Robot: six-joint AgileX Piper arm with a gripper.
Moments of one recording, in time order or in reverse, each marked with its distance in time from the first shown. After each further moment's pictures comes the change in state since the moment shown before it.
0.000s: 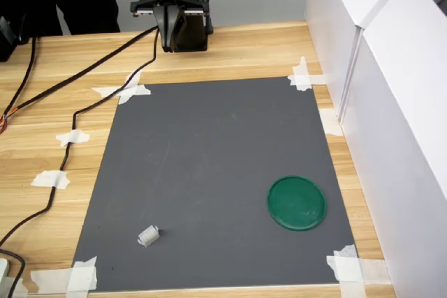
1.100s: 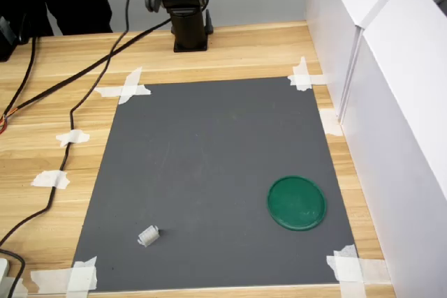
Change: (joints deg) arm 0.0 22.9 -29.1 -1.3 22.9 -2.1
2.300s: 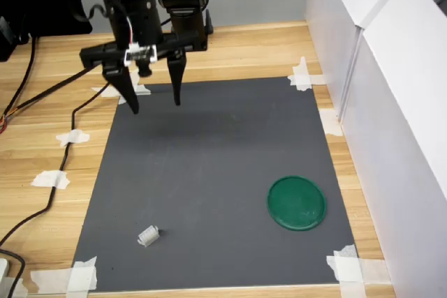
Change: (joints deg) arm -0.1 68.4 -45.2 7.2 12.4 -15.6
